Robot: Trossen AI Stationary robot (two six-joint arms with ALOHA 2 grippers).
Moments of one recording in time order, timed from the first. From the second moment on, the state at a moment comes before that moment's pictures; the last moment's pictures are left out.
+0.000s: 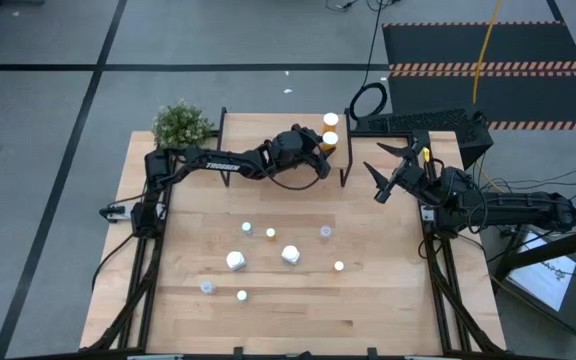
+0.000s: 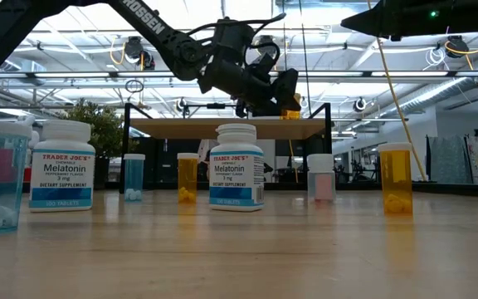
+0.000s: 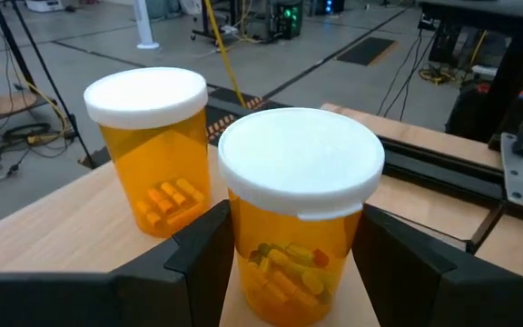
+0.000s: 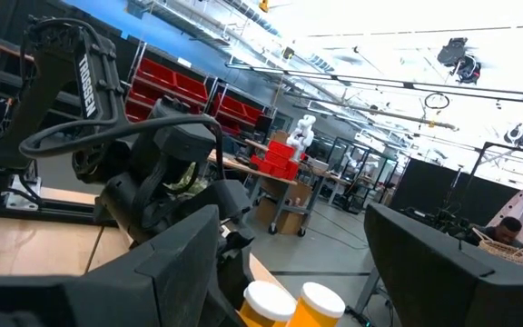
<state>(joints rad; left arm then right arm) 0.32 2.06 1.40 0.45 -0.18 -0.06 -0.14 0.57 0.31 0.52 0.39 -0.48</state>
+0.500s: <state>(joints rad) 0.32 2.06 1.40 0.45 -0.16 -0.07 -0.14 0.57 0.31 0.52 0.39 -0.48</state>
